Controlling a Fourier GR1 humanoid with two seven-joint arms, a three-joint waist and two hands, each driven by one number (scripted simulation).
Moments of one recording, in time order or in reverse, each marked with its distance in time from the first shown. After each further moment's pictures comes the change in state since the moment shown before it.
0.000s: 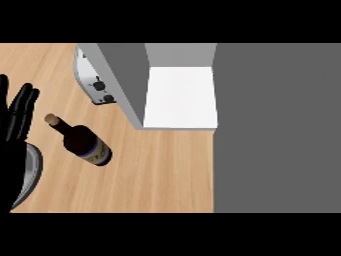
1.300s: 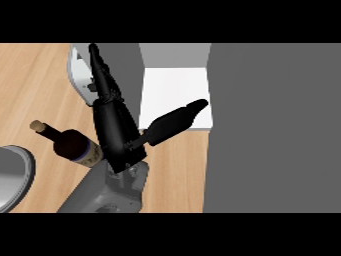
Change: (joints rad) left arm -0.516 -0.076 -0.496 0.422 -0.601 1.058 0.620; right arm 0.173 -0.016 0.151 -0.325 -0.164 0.096 0.328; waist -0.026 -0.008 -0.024
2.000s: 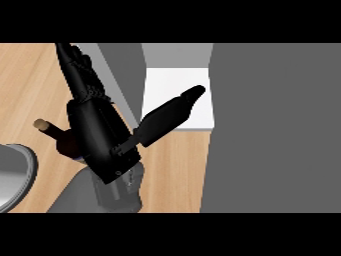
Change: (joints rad) left arm -0.065 0.001 0.013 -0.108 -0.376 -0.018 0.368; right arm -0.108 0.021 0.049 -0.033 0.062 -0.079 0.144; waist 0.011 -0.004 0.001
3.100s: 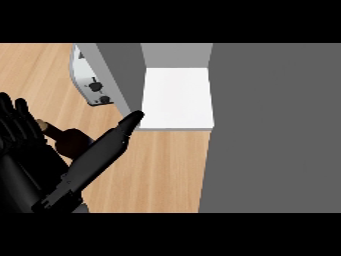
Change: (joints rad) left arm 0.302 0.015 0.046 -0.304 -0.131 -0.082 0.061; right arm -0.070 0.005 -0.013 -0.029 0.033 -0.027 0.091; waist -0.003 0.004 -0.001
